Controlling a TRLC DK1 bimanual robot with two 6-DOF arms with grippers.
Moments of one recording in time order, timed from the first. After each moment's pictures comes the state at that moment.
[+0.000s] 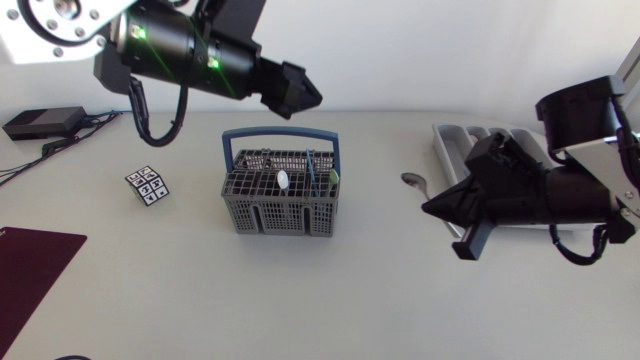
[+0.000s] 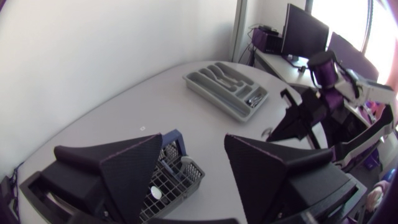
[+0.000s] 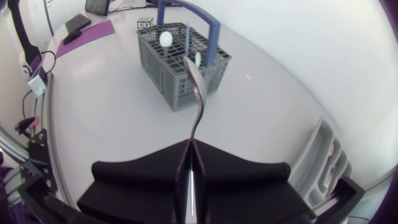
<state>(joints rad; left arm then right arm) -0.53 1.52 1.43 -0.49 0.29 0.15 0.18 1.15 0.78 -0.48 -0.42 -0.60</state>
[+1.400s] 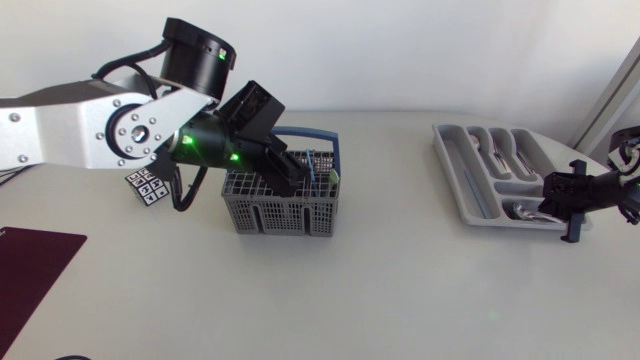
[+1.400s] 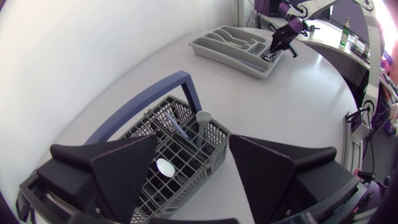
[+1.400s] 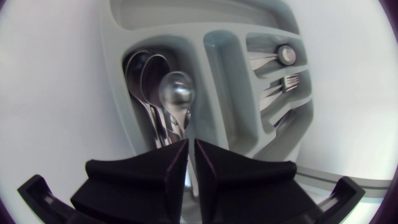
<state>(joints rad) -0.54 1.54 1.12 -0.25 0.18 0.33 -0.56 2.03 1.25 -0.32 -0.24 -1.70</state>
